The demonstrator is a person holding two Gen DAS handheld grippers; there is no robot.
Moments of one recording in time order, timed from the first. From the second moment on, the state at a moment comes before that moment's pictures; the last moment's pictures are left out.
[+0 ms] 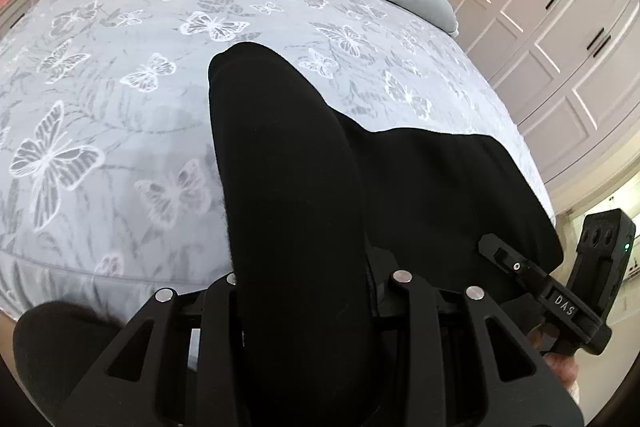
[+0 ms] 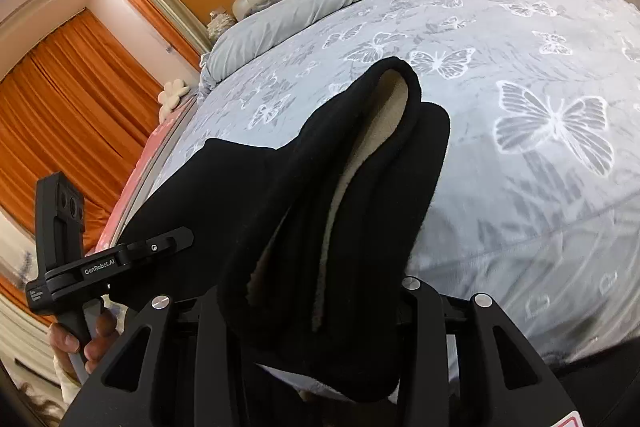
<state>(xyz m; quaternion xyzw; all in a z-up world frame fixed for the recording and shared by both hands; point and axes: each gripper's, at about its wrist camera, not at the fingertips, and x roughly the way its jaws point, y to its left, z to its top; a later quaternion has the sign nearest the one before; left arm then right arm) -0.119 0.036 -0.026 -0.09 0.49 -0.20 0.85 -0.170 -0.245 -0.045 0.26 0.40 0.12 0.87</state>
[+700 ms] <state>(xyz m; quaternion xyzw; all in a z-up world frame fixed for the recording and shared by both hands) -0.146 0.025 -0.029 -0.04 0.49 -0.17 0.85 -0.187 -0.234 -0.052 0.25 0.41 0.11 0.87</state>
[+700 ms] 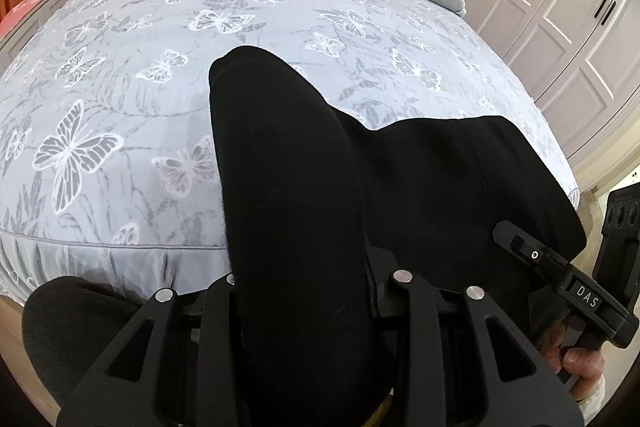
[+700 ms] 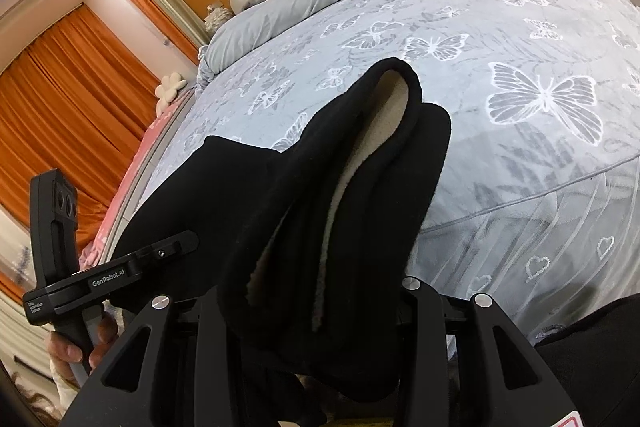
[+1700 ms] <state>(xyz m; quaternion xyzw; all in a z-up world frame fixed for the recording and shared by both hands) -0.041 0.014 0.021 0.00 0.46 -0.16 0.87 -0.069 -0.246 -0.016 0.25 0.38 0.14 0.88</state>
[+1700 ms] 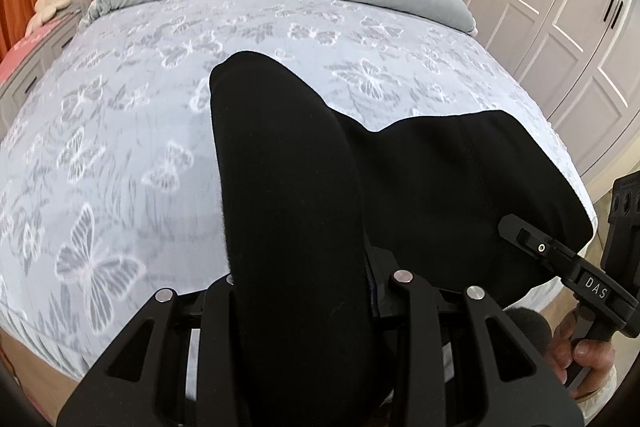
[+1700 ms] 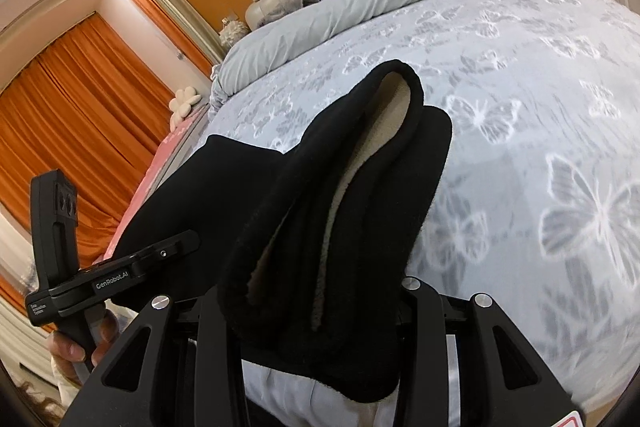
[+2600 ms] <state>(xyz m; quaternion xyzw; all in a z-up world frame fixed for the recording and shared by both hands) 0.116 -0.021 0.059 0.03 0.38 -0.14 0.91 0.093 -0.263 0.038 0.21 0.30 0.14 0.92</state>
